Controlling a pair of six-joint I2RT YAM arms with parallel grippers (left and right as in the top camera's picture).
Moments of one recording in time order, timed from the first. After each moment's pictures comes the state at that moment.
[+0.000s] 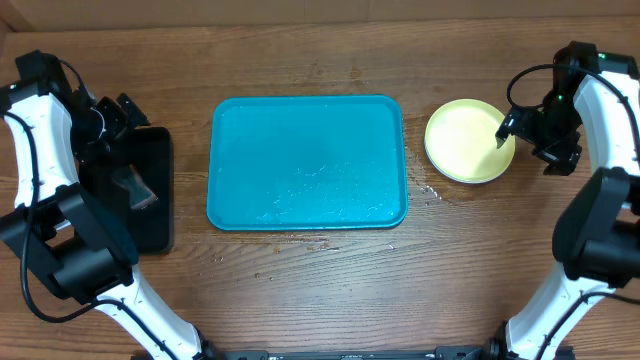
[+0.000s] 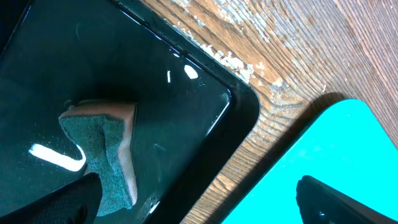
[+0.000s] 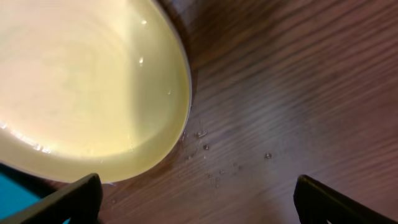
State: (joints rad) left arm 0.46 2.10 1.87 -1.15 0.24 -0.32; right arm -0.23 2.05 1.77 -1.37 -0.04 0.35
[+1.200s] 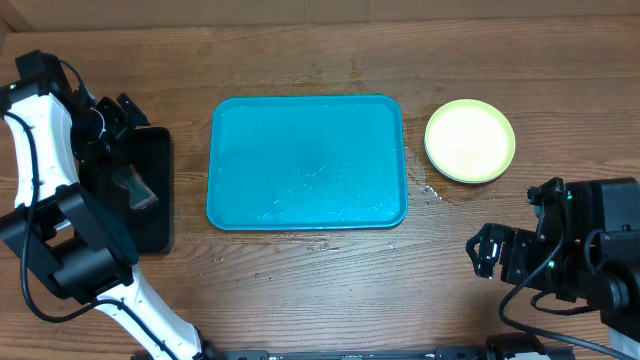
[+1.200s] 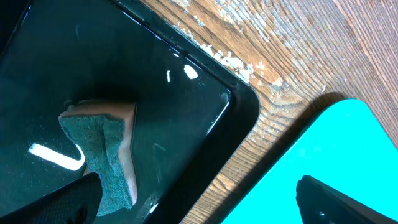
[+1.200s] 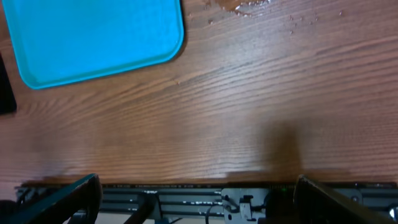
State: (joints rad) left arm 0.46 2.10 1.87 -1.15 0.24 -0.32; right arm 0.07 0.95 1.35 -1.63 -0.22 0.28
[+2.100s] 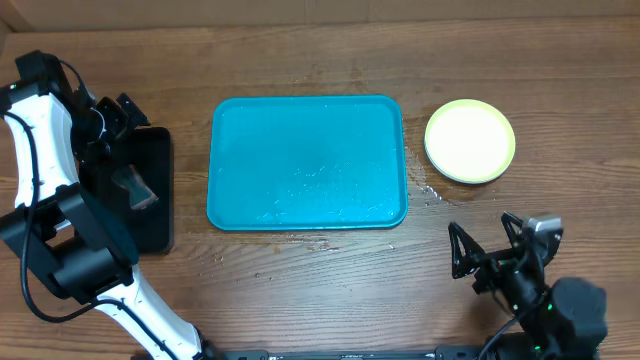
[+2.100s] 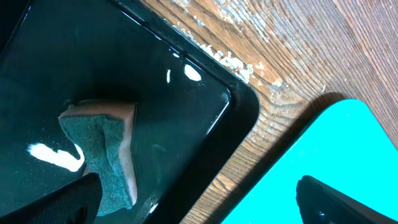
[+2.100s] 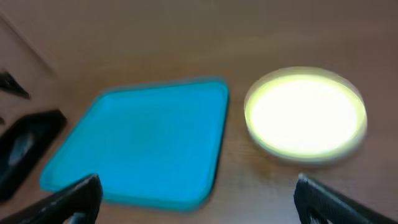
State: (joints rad) left arm 0.46 2.10 1.87 -1.15 0.24 -0.32; right arm 0.10 0.15 0.45 -0.57 -0.23 0.23
